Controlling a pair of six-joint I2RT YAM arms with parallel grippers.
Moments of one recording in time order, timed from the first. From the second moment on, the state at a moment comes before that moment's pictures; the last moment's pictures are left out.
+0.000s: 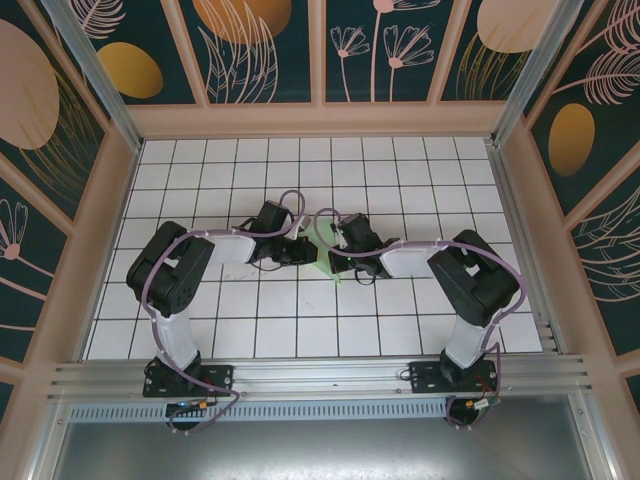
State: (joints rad) left arm -0.54 1.88 0.93 0.02 0.61 -0.56; right arm 0.71 1.77 0.83 0.04 -0.10 0.39
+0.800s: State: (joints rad) left arm -0.54 1.89 0.90 0.02 0.56 -0.55; right arm 0.71 1.79 0.87 0.00 -0.10 0.39
